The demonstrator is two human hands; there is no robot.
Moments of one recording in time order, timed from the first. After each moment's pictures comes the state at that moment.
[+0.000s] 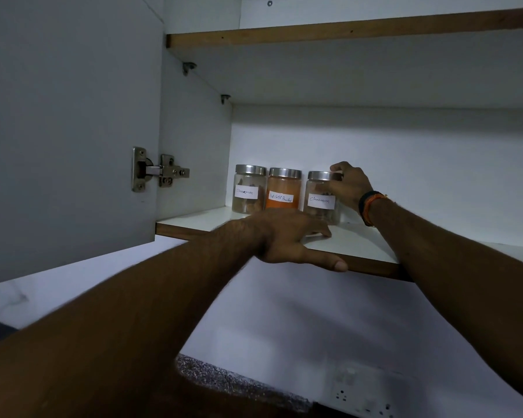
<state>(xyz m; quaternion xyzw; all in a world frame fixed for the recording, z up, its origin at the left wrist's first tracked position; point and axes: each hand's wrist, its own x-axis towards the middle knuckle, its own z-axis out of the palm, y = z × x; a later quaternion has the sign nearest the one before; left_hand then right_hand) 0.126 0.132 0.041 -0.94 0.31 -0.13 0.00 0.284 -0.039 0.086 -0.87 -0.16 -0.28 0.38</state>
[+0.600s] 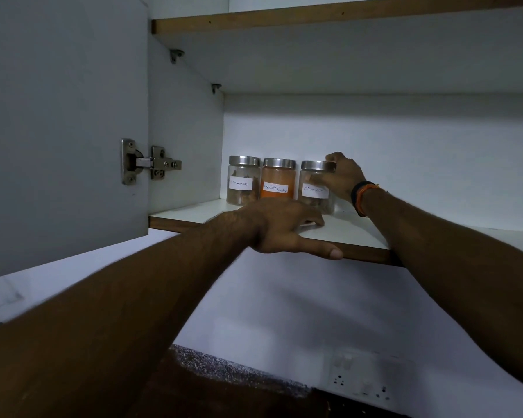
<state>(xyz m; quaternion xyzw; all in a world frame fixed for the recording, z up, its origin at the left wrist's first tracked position) 0.125 0.133 0.039 -0.94 0.32 -0.15 -0.02 0.269 -0.035 0.082 -0.88 -0.14 -0.28 0.36</state>
